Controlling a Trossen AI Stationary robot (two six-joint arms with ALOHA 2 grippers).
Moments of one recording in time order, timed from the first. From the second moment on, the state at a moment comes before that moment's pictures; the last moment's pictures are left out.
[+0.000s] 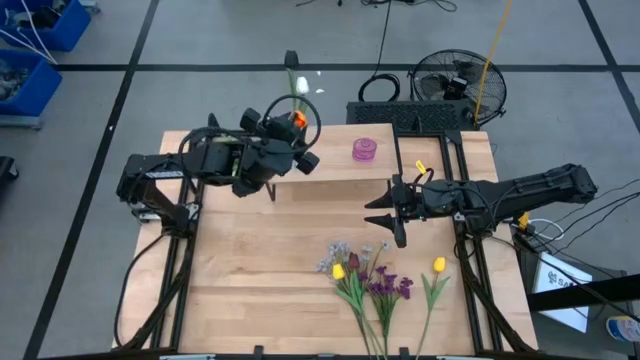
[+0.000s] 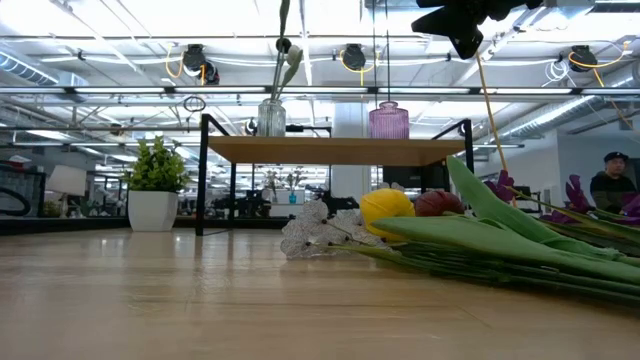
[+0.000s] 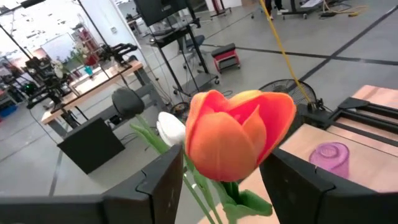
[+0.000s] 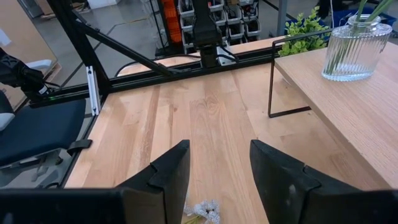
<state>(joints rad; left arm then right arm) -0.06 1.62 1.89 -0.77 -1.10 -0.11 0.14 0.98 0.74 -0.08 0.13 0.25</state>
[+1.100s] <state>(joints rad) -0.04 1.62 1.89 -1.00 -0.90 -0.45 0.14 0.98 0.74 -0.08 0.13 0.25</state>
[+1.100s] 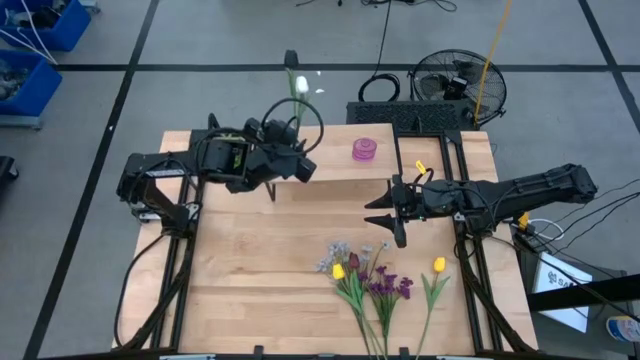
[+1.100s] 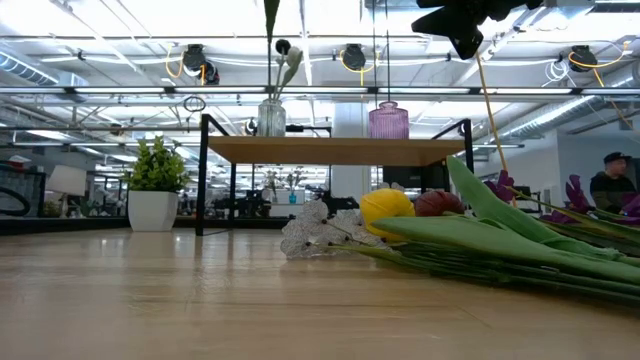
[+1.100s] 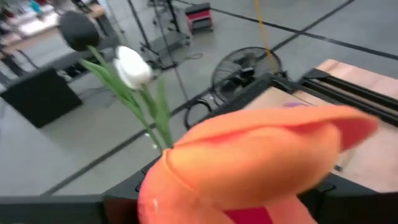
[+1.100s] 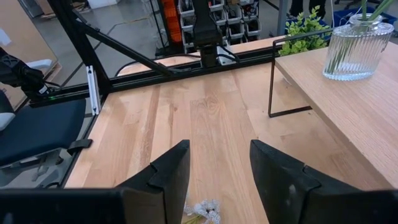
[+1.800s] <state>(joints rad) -0.17 1.62 1.89 -1.00 -0.86 -0.52 0.14 0.98 0.74 -0.08 0.13 0.25</state>
